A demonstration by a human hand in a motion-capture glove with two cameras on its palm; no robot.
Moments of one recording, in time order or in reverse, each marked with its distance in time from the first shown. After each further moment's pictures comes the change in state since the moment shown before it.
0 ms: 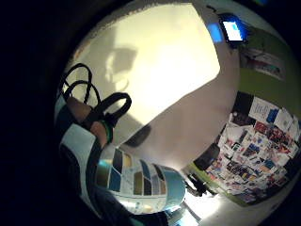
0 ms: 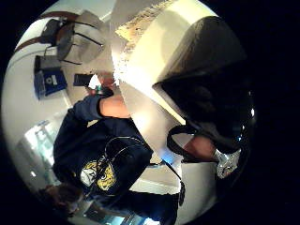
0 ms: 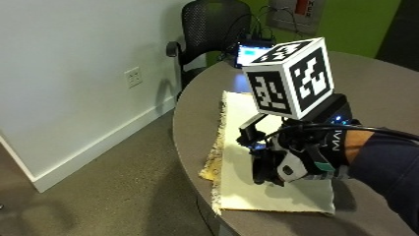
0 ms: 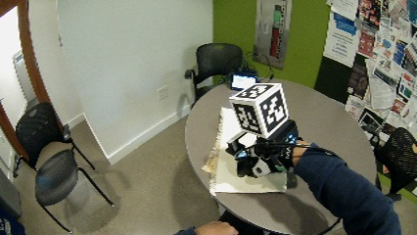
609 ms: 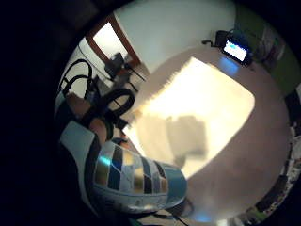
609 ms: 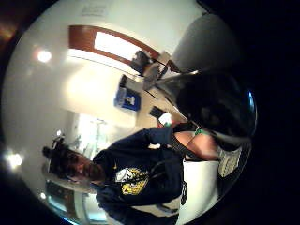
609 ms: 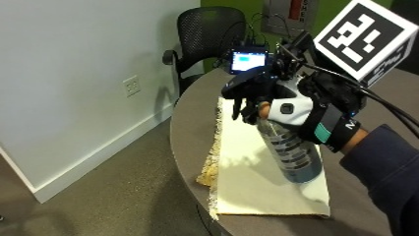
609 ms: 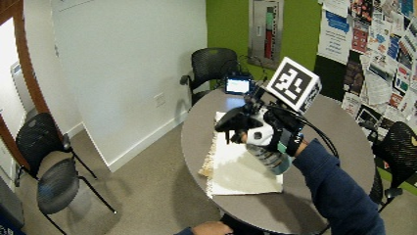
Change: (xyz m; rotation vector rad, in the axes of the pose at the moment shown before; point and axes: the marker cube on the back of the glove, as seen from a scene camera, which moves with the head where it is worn) arm 0.015 0.000 -0.054 0.647 -0.842 -0.178
